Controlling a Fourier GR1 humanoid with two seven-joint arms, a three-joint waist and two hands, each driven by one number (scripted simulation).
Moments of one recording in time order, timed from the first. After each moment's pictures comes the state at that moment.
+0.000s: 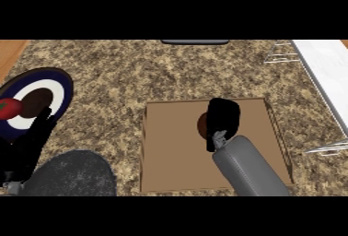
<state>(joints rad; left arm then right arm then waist) 0.03 0.43 0.03 -1.39 0.23 0.03 0.04 -0.51 -0.01 0.40 -1.21 1.12 0.30 0.92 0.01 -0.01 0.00</state>
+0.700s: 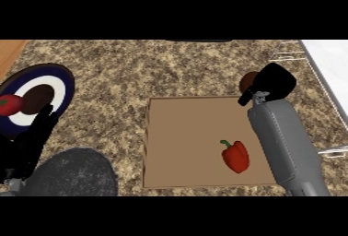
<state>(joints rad) 0.01 0.41 0.04 -1.42 0.22 0.02 0.07 -0.70 -0.11 -0.01 -1.07 1.22 0.10 1.11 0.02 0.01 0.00</state>
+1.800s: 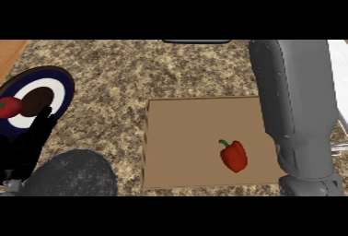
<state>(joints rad) 0.02 0.41 0.06 -1.39 0.20 0.01 0.06 -1.16 -0.04 -0.26 -1.17 1.61 -0.03 1.23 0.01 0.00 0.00</state>
